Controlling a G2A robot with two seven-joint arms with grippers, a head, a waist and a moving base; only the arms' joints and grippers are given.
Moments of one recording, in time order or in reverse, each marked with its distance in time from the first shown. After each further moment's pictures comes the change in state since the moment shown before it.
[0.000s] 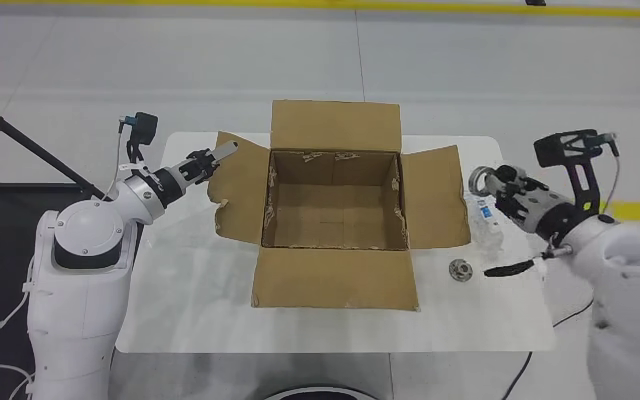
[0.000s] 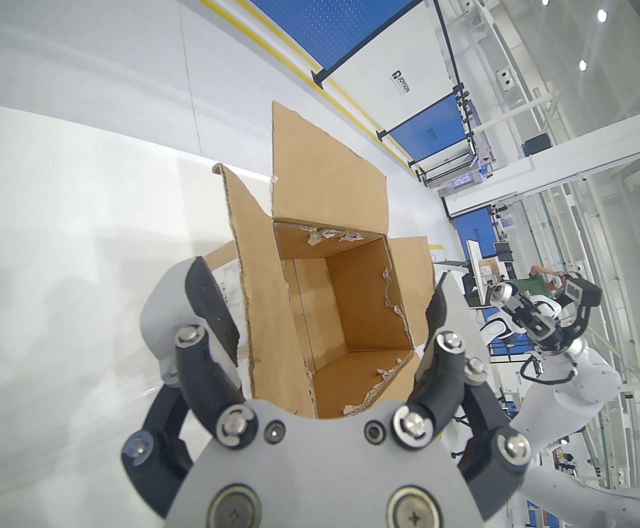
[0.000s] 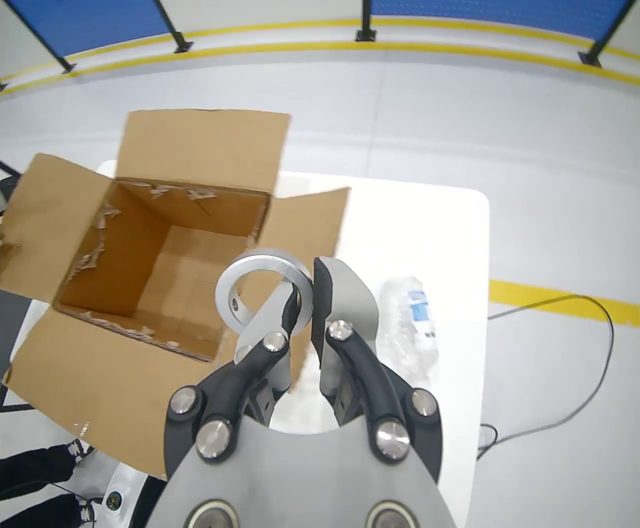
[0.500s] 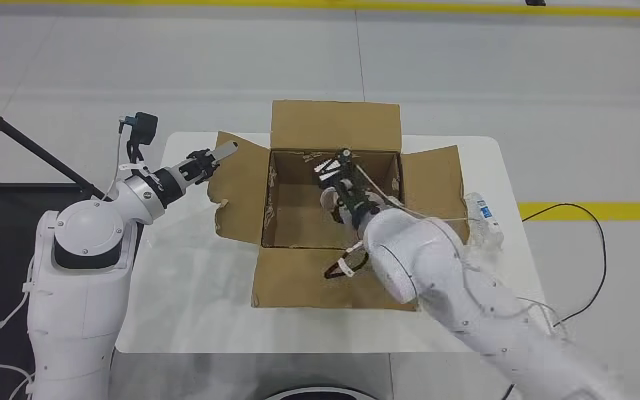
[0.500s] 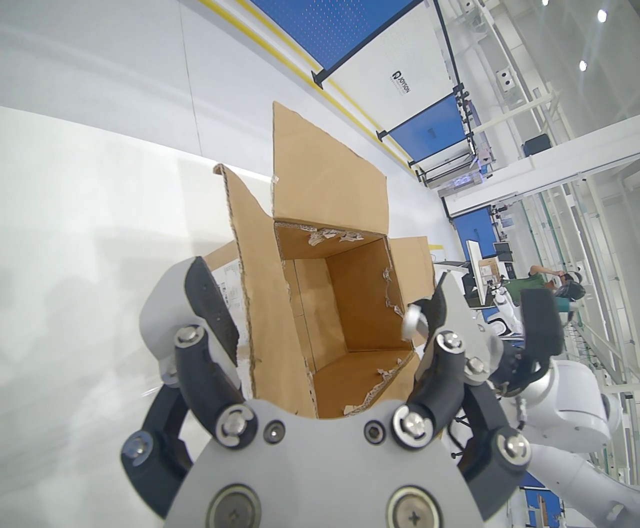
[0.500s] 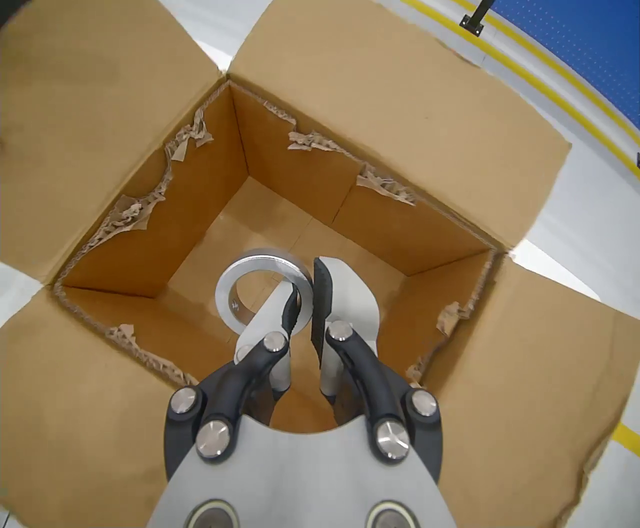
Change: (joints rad) left arm 0.000 0.000 0.000 0.000 0.000 0.000 0.000; right arm 0.479 -0.176 -0.977 0.422 -0.346 0.236 -0.079
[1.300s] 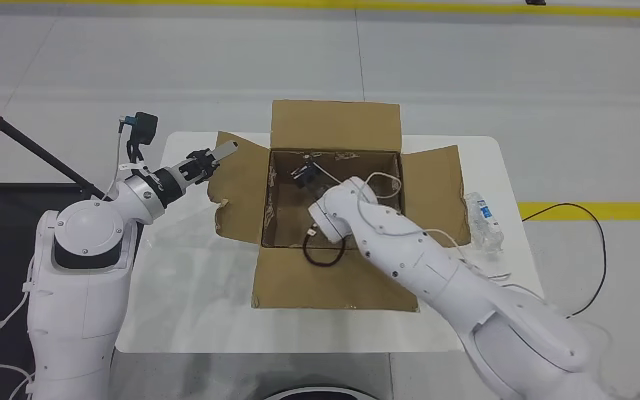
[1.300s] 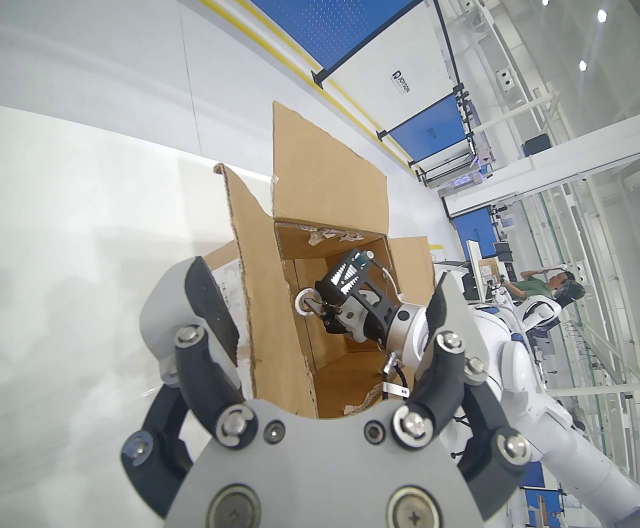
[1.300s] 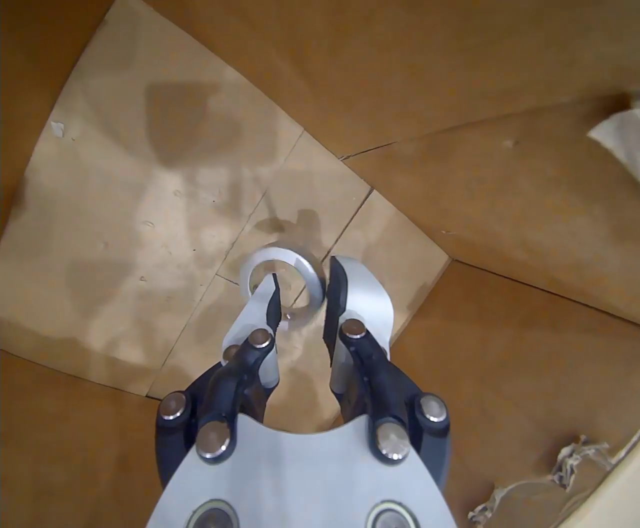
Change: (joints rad) left arm 0.000 0.000 0.000 0.000 0.000 0.000 0.000; right arm 0.288 -0.304 -0.249 0.789 0.108 -0.071 0.057
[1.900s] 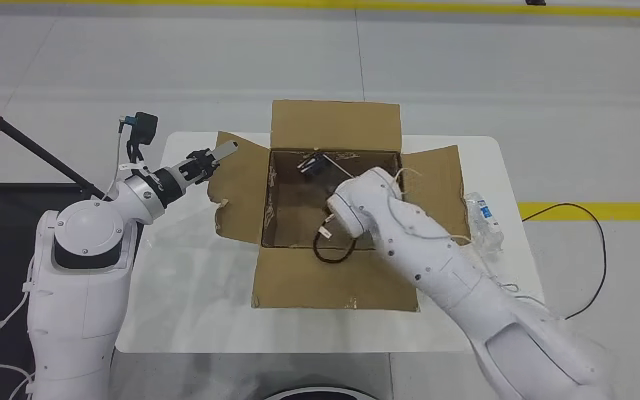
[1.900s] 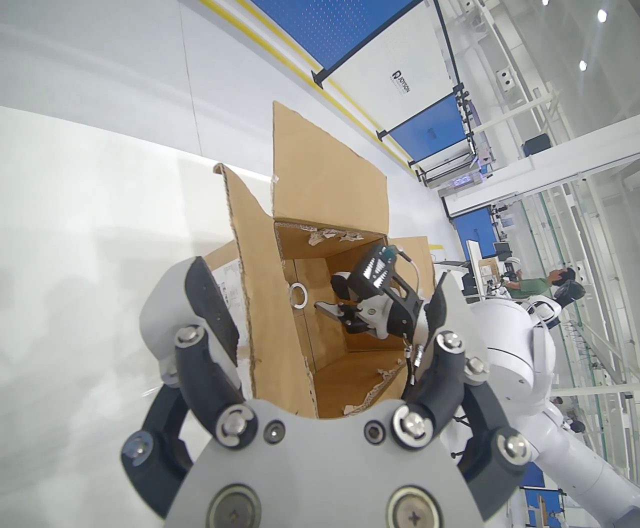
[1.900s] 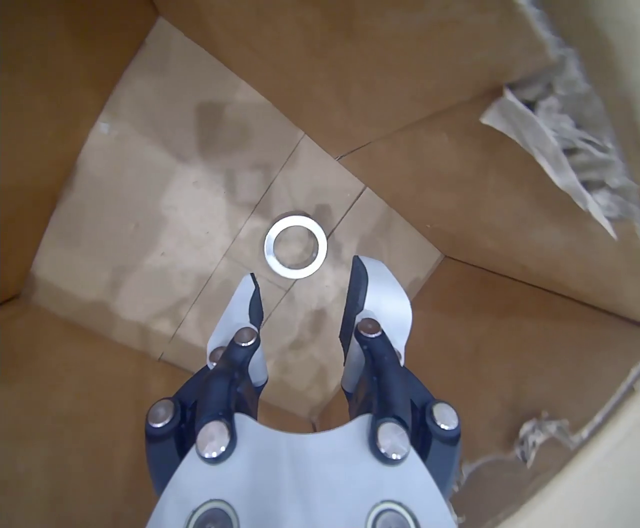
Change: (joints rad) left arm 0.000 0.000 0.000 0.000 0.000 0.000 0.000; right arm -0.121 0.095 0.238 -0.267 -0.084 -0.126 0.114
